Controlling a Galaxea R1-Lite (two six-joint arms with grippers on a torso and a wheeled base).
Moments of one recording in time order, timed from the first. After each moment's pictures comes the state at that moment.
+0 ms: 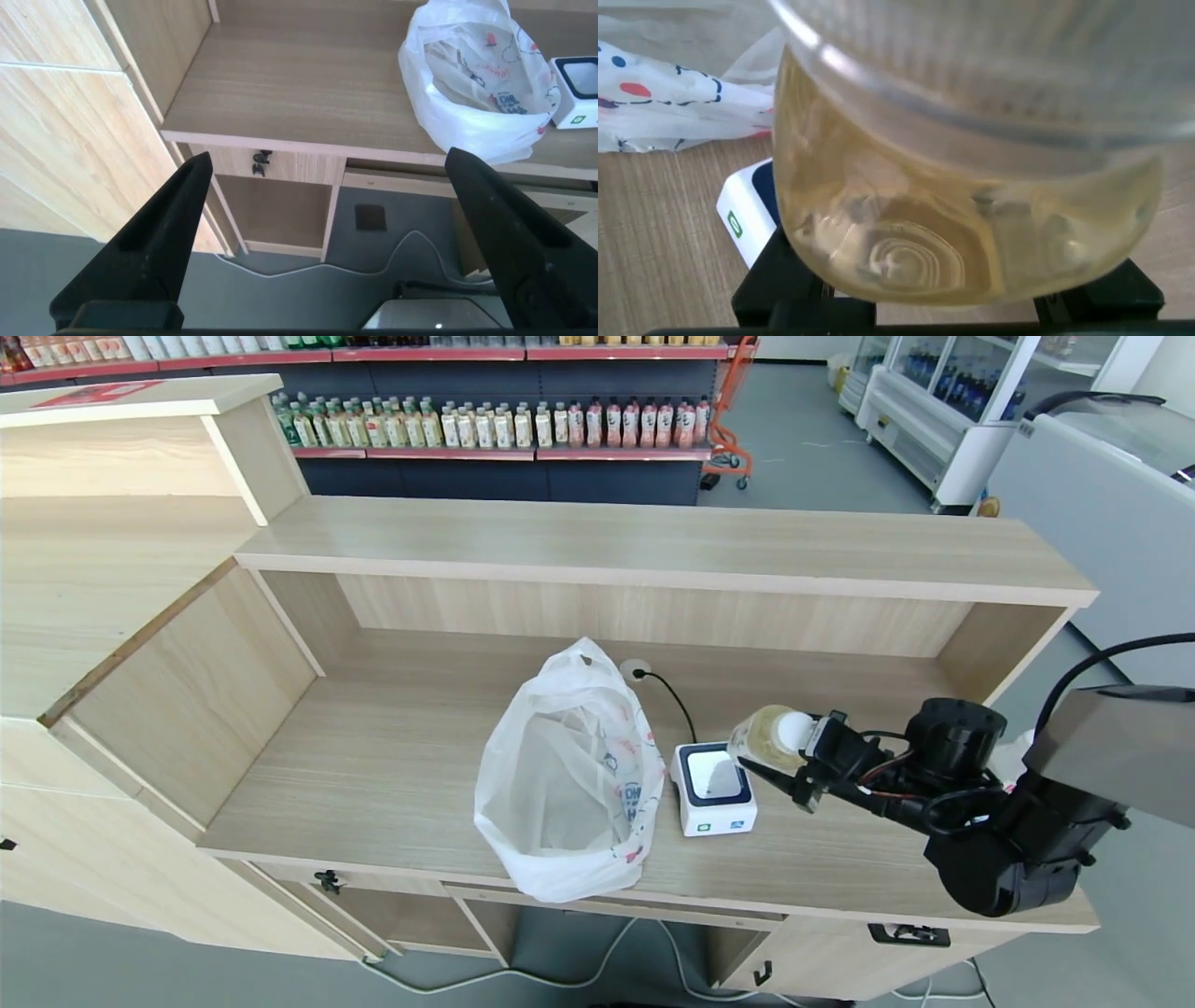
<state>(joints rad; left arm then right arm) 0.00 0.00 0.00 0.00 0.00 0.00 0.19 2.23 -0.74 -1.45 0.64 -0.82</state>
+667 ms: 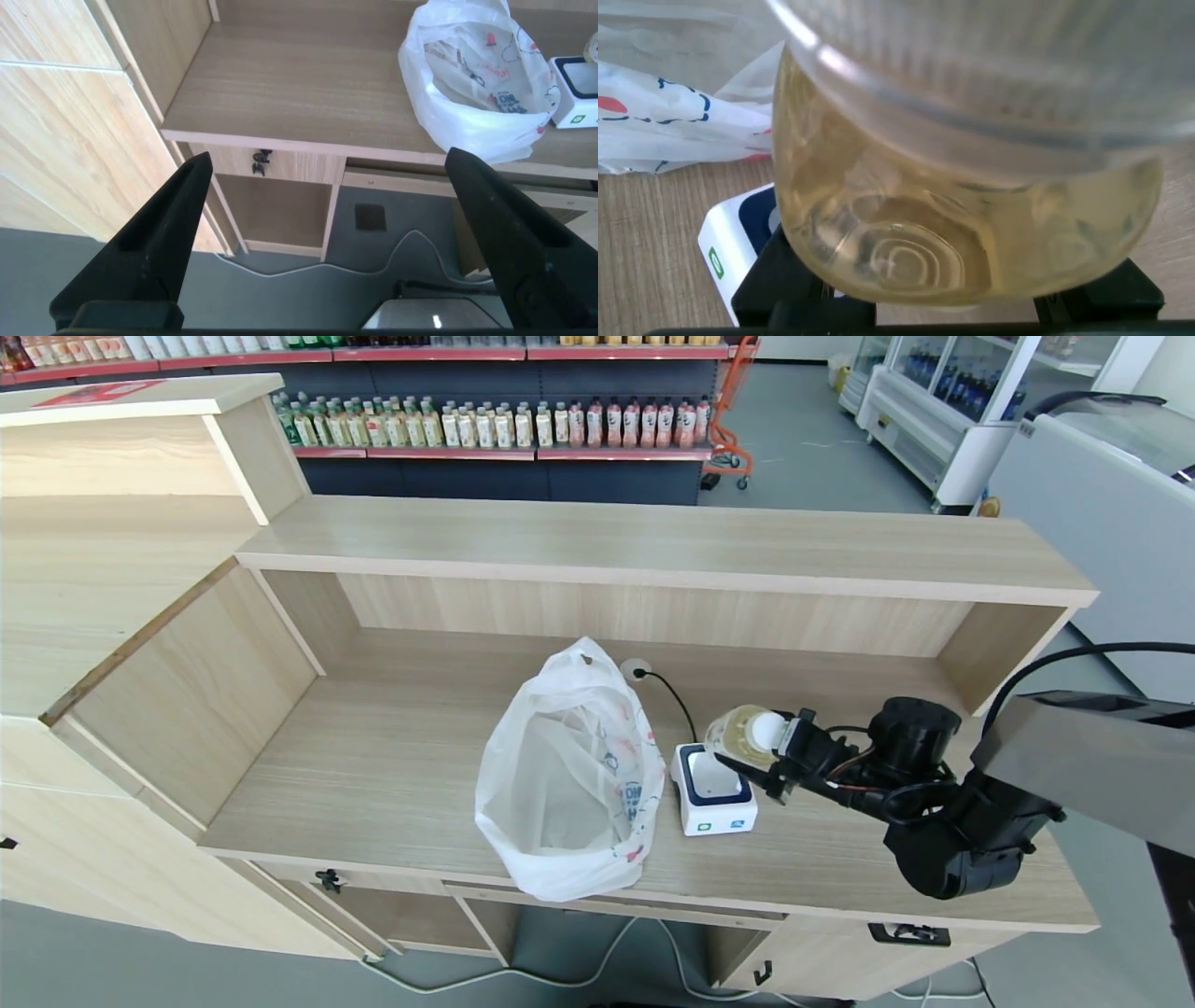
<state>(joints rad) 0.00 0.00 0.00 0.00 0.00 0.00 0.21 2.34 -0.89 -1.45 0.67 -0.82</state>
